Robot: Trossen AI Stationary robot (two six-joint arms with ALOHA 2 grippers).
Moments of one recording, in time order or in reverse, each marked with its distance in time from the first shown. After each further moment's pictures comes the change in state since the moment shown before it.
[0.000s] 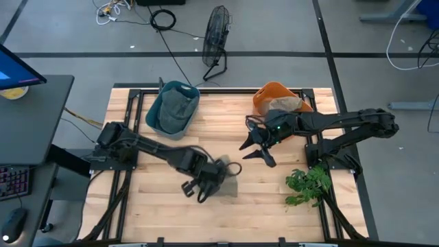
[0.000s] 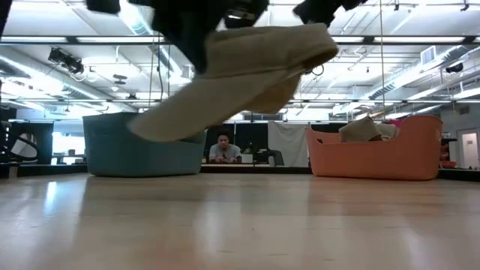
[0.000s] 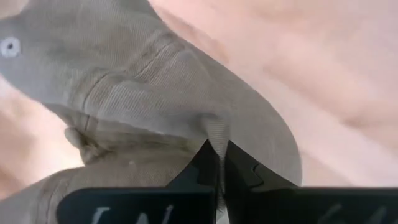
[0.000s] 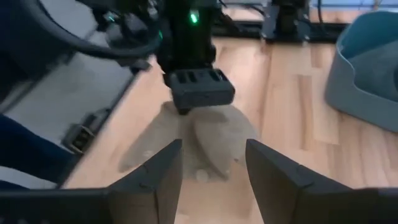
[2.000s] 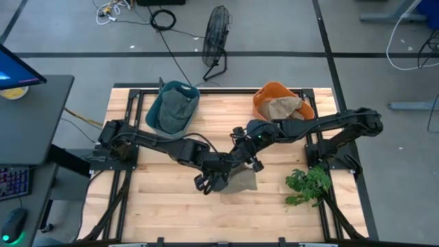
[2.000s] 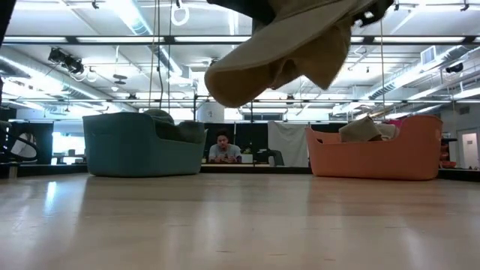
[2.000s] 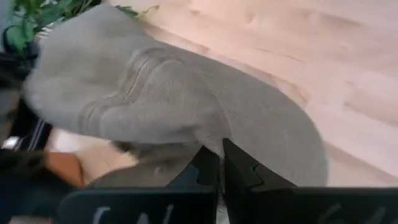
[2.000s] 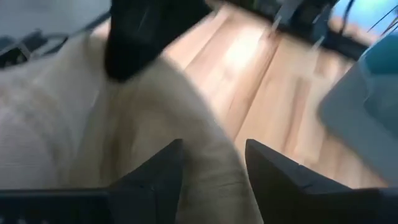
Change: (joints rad) left arm 0.063 -0.001 0.113 0.151 -0.008 0.191; right arm 0.030 0.210 0.000 0.104 0.078 -0.368
